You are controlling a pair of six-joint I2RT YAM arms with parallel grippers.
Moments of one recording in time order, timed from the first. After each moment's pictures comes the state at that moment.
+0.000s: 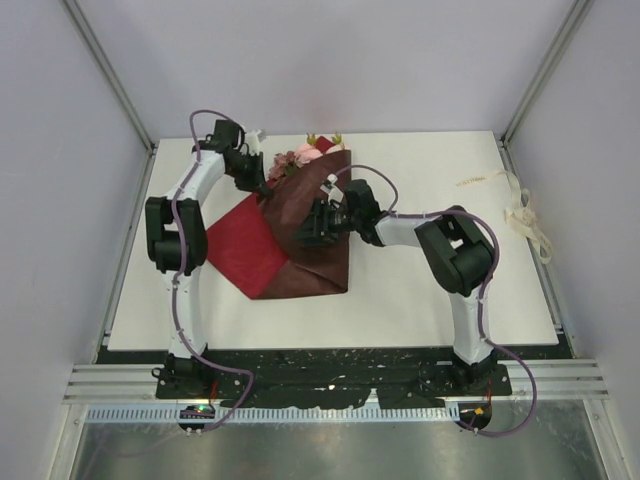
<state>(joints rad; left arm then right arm) -0.11 2.22 1.93 -0.74 0.47 -0.03 0.55 2.05 1.20 0.36 -0.79 0.88</state>
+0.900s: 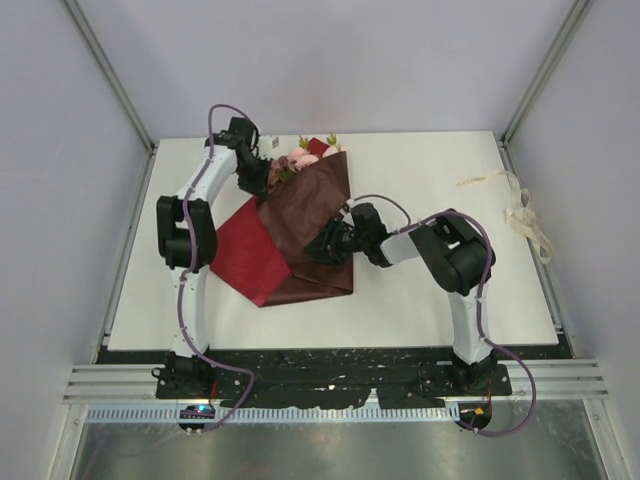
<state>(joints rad) -0.17 2.30 2.09 -0.95 0.26 0.12 0.56 2.12 1.02 0.54 -0.63 1.14</state>
